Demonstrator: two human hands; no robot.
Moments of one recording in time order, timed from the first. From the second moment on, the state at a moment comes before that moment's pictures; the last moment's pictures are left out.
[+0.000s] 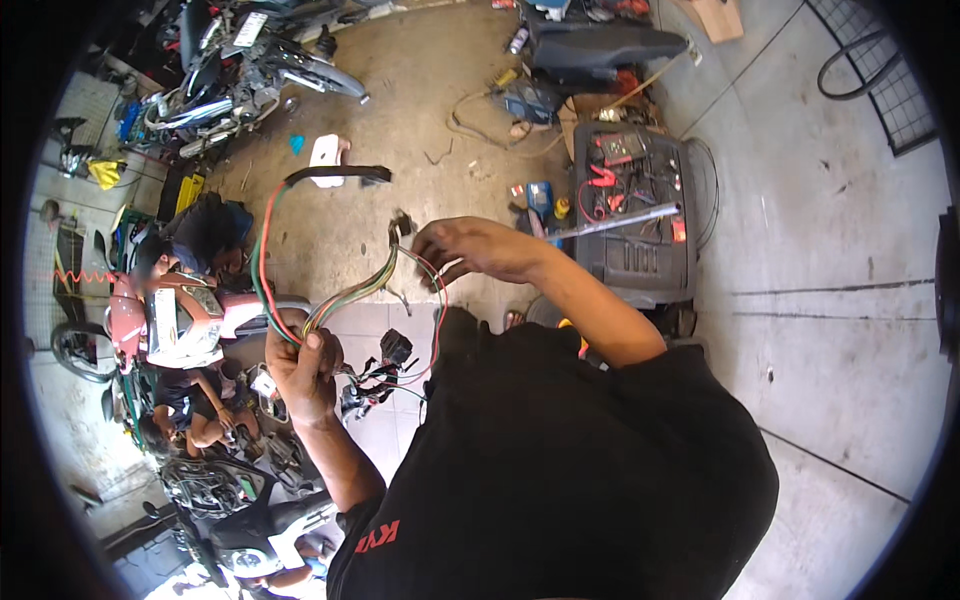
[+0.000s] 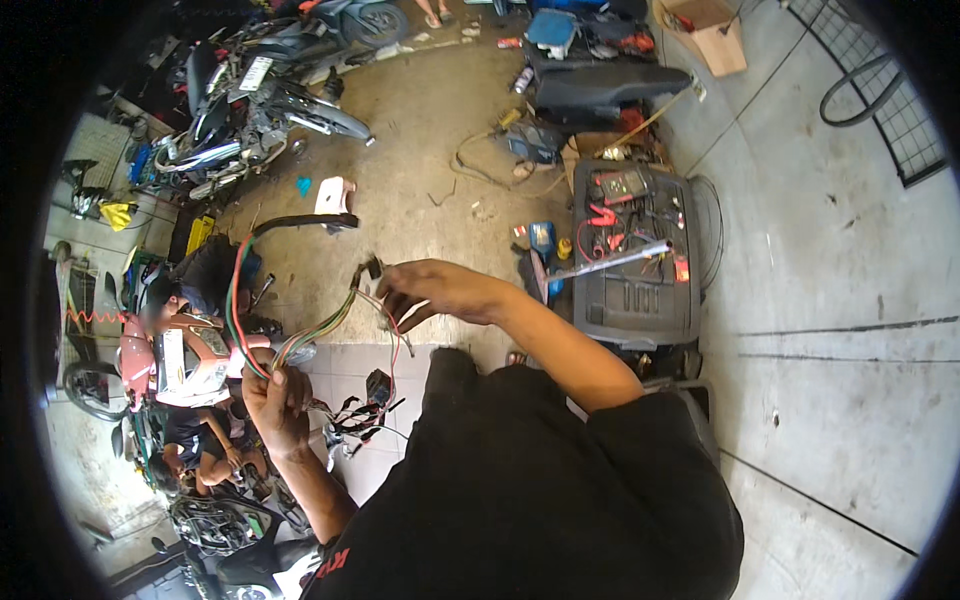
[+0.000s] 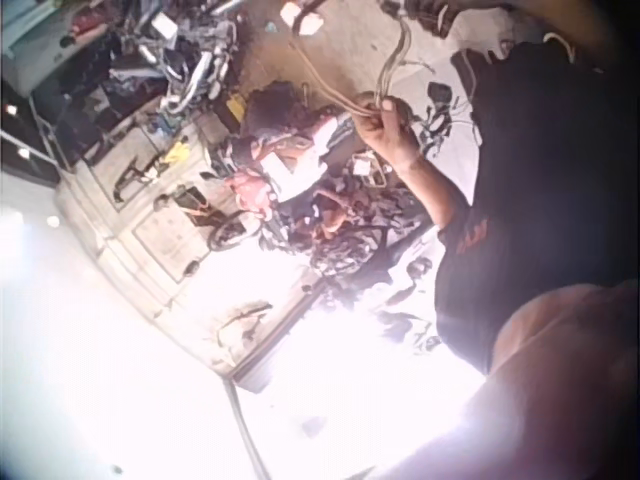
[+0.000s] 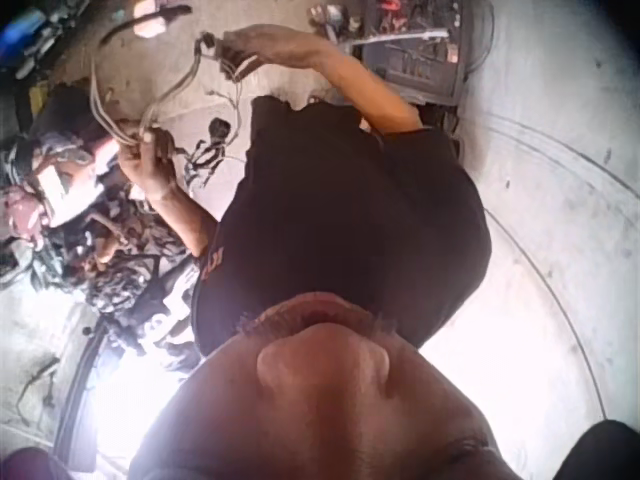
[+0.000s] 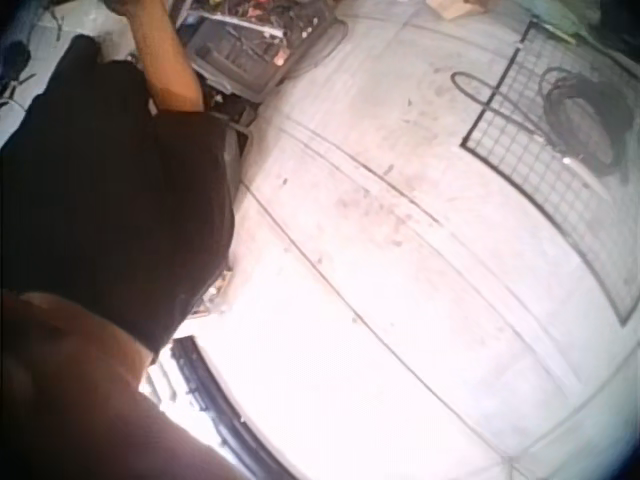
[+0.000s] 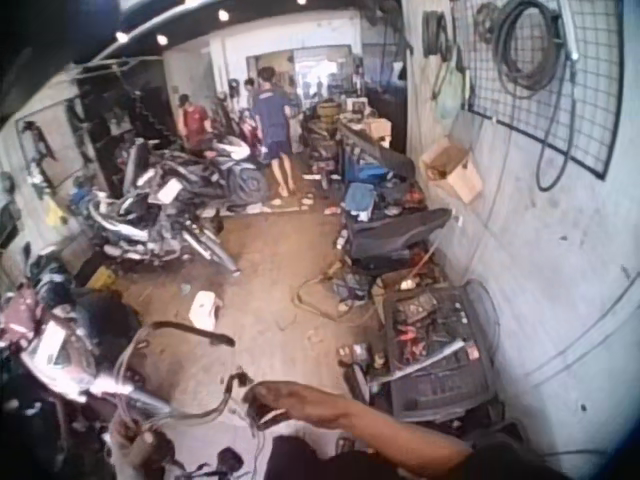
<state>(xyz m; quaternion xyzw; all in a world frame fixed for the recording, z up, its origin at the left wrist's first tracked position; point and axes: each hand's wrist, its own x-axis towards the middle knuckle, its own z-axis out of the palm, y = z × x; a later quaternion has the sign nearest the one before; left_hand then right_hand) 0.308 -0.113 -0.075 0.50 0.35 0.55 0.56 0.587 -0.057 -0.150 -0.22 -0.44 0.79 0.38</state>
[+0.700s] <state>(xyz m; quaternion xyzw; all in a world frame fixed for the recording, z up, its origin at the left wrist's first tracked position) 0.193 0.176 -0.156 0.70 0.19 0.14 0.67 0.454 0.176 -0.076 -0.36 -0.70 0.53 0.32</state>
